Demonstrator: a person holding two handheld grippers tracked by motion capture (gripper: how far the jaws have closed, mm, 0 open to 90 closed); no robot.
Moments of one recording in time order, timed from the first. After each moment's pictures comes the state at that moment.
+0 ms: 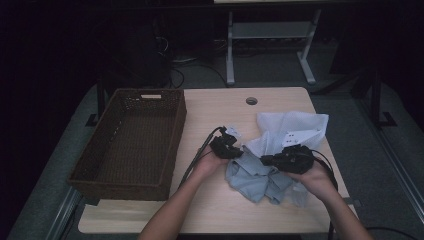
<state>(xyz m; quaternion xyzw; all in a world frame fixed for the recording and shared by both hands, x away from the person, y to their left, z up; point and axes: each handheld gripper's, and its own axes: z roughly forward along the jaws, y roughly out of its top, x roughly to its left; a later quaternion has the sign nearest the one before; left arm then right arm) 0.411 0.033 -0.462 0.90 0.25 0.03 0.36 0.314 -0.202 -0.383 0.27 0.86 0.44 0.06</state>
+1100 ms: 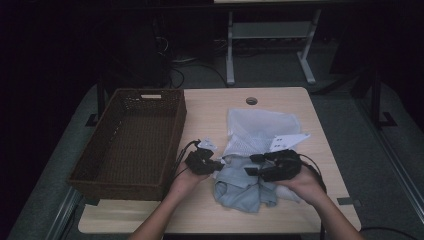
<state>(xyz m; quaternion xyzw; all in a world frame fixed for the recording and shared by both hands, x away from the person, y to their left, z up) 0.347 0.100 -0.441 0.88 0.30 0.02 0.37 0.300 -0.166 -0.381 0.24 0.85 0.47 0.04</state>
